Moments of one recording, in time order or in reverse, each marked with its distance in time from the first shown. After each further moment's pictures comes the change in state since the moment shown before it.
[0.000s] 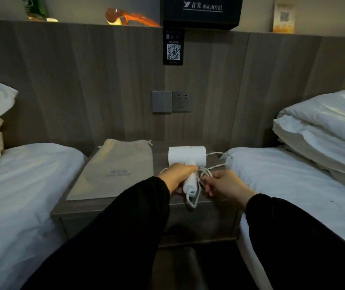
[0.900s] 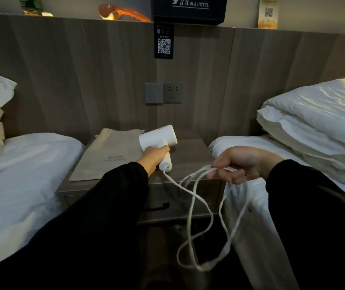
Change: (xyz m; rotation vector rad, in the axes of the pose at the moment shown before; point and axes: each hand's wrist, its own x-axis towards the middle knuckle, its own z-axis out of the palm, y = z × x) left_hand -0.034 0.003 -0.022 -0.104 0.287 0.067; right_hand -0.072 -0.045 -0.085 0.133 -0.676 0.280
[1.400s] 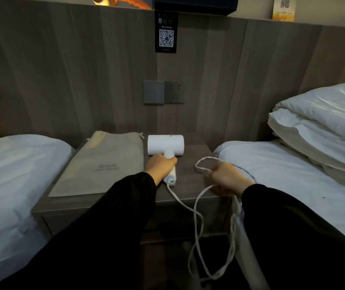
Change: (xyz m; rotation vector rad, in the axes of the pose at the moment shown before) left_hand 0.059 -0.020 0.026 0.248 -0.007 0.103; right_hand 0.124 0.026 -0.027 -0.413 0.724 -0.084
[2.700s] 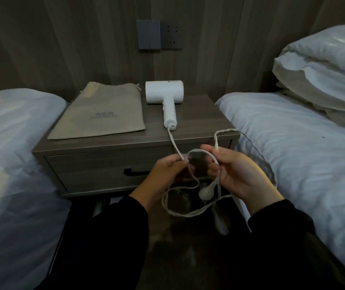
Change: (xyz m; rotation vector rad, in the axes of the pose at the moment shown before) left_hand -0.139 -0.097 0.030 -0.588 -0.407 0.035; right_hand -0.122 0.043 0.058 1.341 -0.341 0.073
